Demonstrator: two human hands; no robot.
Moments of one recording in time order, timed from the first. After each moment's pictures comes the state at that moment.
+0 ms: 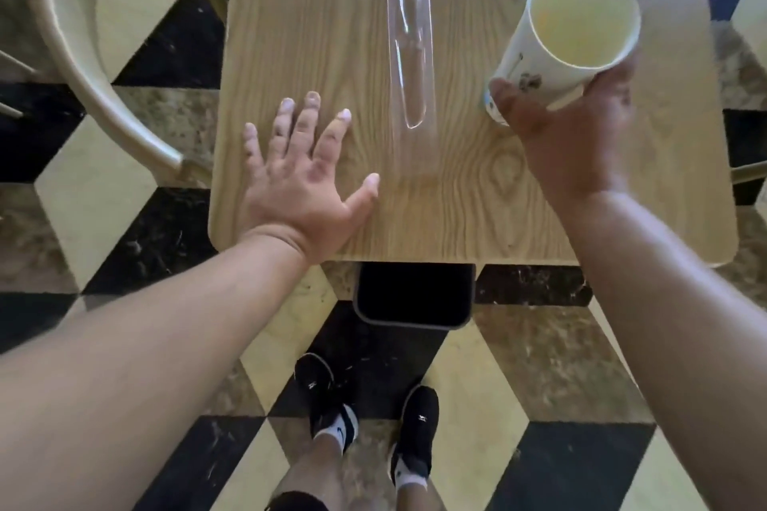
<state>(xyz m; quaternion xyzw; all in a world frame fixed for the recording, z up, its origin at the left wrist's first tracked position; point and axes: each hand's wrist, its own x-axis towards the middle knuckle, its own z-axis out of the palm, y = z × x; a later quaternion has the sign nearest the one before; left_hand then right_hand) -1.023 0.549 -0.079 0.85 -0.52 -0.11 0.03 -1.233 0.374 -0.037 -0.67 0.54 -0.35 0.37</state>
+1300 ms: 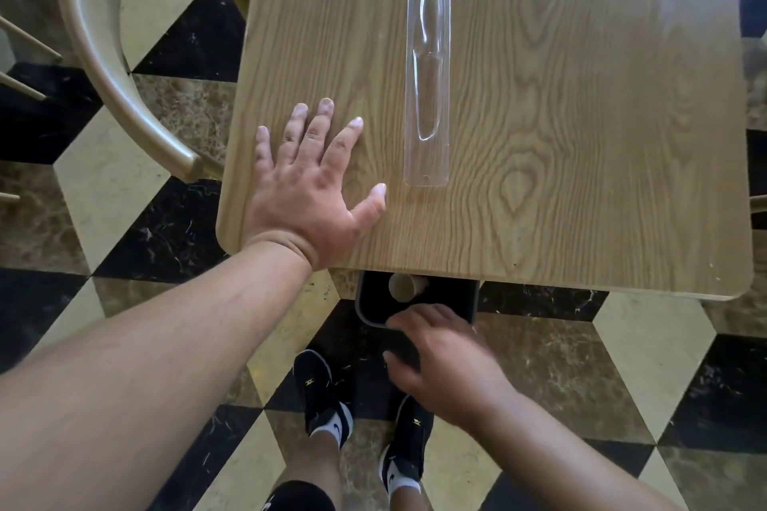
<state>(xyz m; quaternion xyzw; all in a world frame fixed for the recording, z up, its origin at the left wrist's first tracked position) -1.022 0.549 -0.081 0.85 -0.51 -0.10 0.06 -1.277 0.555 -0.100 -0.87 0.31 0.12 0.37</state>
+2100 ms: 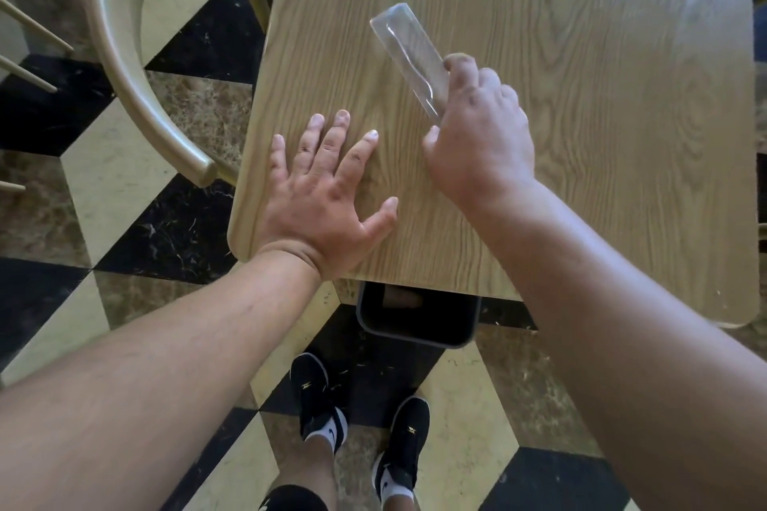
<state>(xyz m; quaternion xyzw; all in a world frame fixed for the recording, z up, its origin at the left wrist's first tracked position) -1.021 0.550 -0.082 0.85 -0.51 -0.10 0.07 -1.130 0.386 -0.037 -0.87 0.47 -0.04 0.18</state>
